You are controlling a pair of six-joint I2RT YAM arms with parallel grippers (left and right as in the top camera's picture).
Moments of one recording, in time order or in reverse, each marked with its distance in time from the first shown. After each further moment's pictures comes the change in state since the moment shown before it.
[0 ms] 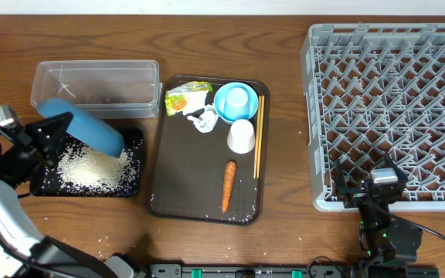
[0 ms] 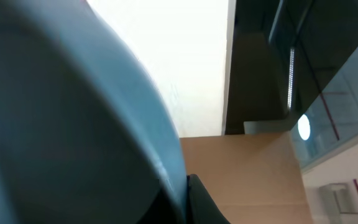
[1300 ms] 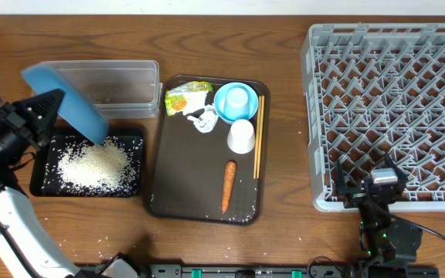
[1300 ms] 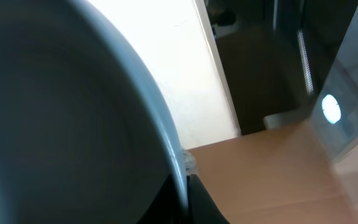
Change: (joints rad) left arm -0.063 -0.148 0.005 0.529 -0.068 -0.491; right arm 0.000 0.000 0.000 0.000 0.000 0.000
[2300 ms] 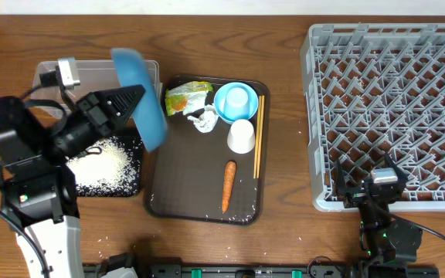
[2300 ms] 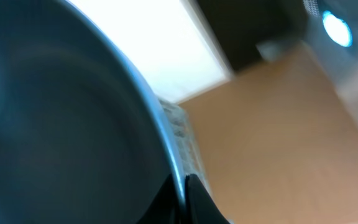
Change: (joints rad) left arm -0.518 -0.251 0.000 -0.091 -0.352 -0.035; right arm 0.000 0.000 0.000 0.000 0.000 0.000
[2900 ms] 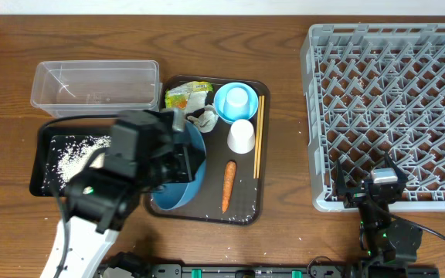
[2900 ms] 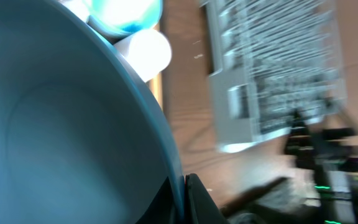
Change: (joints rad) left arm -0.682 0.028 -0.002 -0.523 -0.684 0.287; right arm 0.000 0.000 0.000 0.000 0.000 0.000
